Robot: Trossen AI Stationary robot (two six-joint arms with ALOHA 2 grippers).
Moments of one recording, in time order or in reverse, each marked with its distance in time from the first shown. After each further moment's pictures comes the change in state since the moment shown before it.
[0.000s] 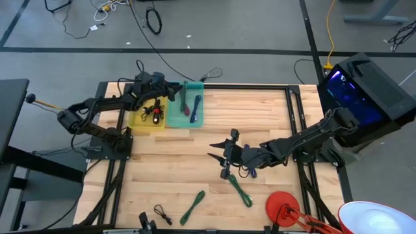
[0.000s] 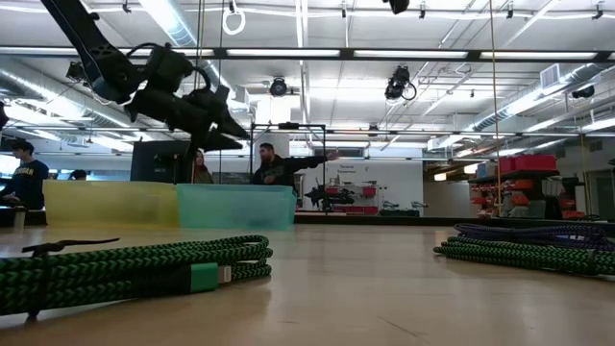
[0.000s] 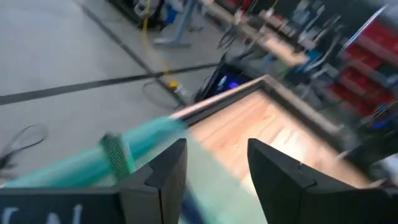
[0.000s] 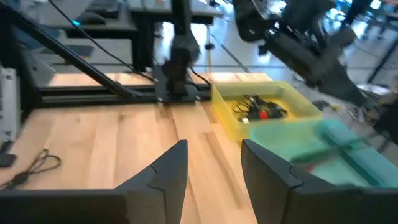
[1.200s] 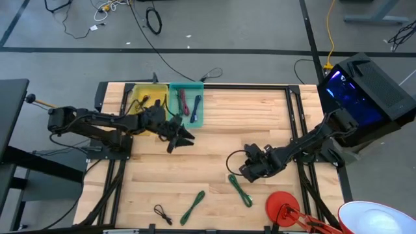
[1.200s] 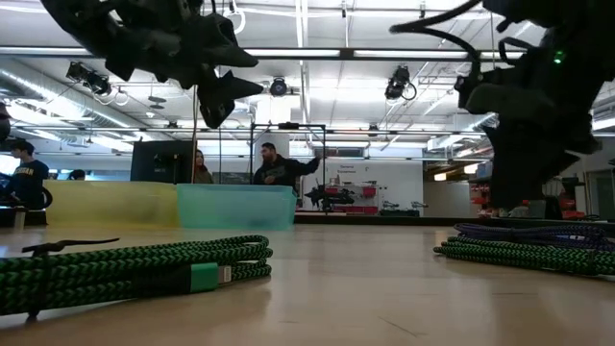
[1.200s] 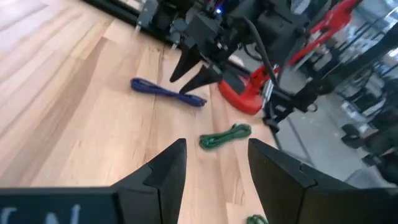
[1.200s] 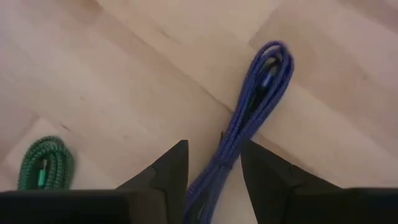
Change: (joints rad) left arm -0.731 -0.186 0.000 -0.231 0.060 -0.053; right arm 0.070 0.028 -0.256 -0.803 -0.209 1.233
